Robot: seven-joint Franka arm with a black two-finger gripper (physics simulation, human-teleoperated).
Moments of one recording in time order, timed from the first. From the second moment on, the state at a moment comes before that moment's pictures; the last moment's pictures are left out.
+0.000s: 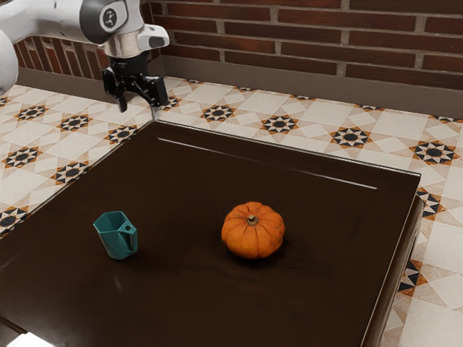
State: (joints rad) arm -0.13 0.23 0.21 -1.37 0.03 1.63 0.02
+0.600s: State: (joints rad) arm -0.38 -0.04 0.29 -2.03 0.22 1.90 0.60
